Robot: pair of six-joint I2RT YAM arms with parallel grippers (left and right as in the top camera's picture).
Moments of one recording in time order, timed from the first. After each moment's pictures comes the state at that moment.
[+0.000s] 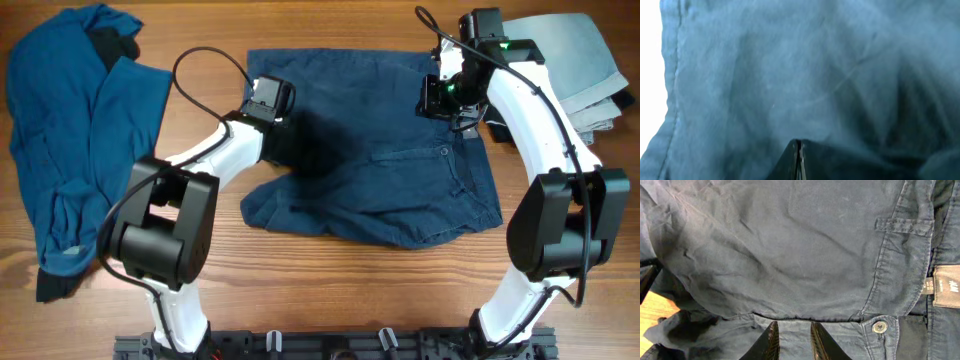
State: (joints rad) left arm -0.35 2.01 1.21 -0.32 -0.08 -0.34; right arm 0.07 1.96 1.64 -1.01 -0.28 0.12
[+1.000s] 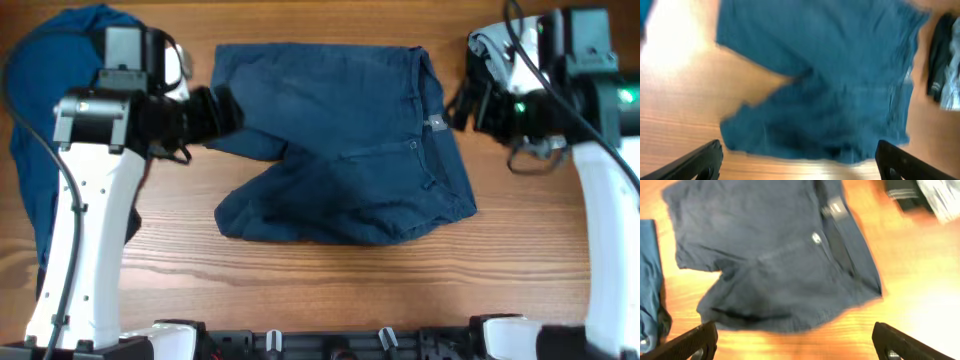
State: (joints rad) left arm -0.10 1.48 1.60 -1.25 0.22 -0.42; right arm 0.06 1.48 1.81 -1.50 -0.17 0.36
